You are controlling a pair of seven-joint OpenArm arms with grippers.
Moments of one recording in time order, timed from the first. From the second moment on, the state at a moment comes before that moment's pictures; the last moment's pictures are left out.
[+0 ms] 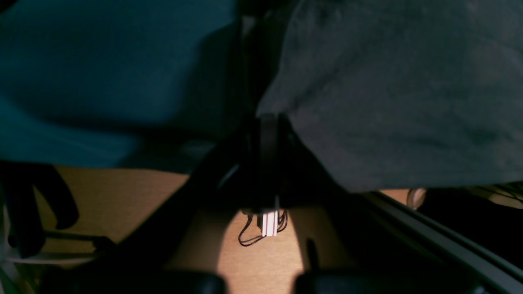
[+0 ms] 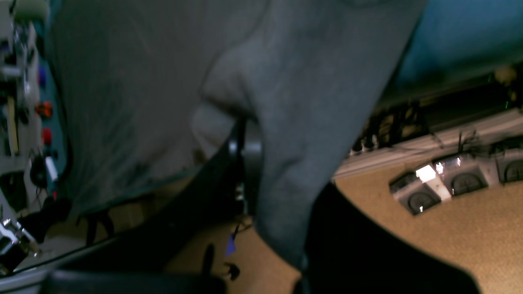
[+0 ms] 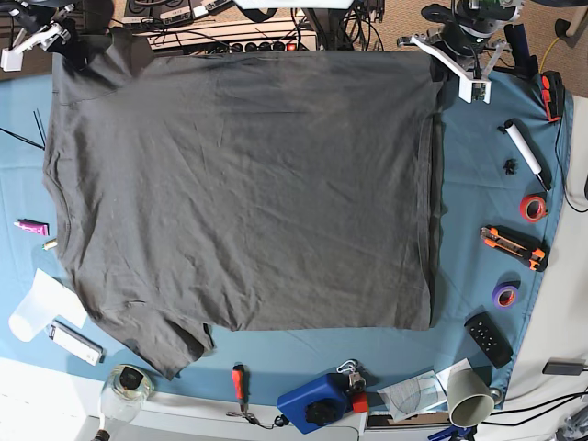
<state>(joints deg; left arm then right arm) 44.8 0.1 -14.4 122.3 -17.9 -10.9 46.6 -39.3 17.7 61.8 86.4 81.0 39.5 -72.9</state>
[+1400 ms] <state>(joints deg) 43.9 0.0 -14.4 127.3 -13.9 -9.1 40.7 -28.8 23.9 61.8 86.8 72.4 39.9 -68.5</state>
